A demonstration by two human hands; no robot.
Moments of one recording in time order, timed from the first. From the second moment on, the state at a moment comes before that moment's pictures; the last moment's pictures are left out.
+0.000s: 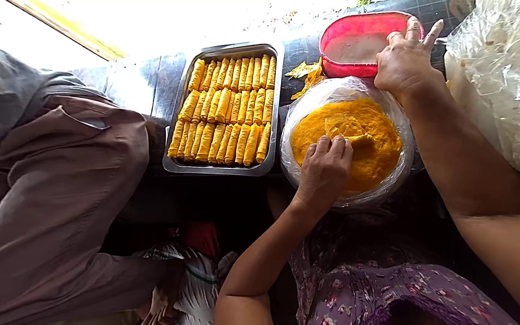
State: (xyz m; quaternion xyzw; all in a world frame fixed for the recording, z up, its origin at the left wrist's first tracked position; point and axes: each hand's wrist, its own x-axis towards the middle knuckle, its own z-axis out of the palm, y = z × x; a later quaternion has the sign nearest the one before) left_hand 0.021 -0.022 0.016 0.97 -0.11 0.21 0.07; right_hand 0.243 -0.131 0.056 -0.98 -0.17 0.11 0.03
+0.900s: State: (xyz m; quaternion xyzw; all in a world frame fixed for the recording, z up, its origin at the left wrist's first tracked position) left_hand 0.022 -0.015 0.011 0.96 -0.12 0.21 0.10; right_hand 0.166 -0.200 0.016 -0.81 -0.56 -0.12 0.13
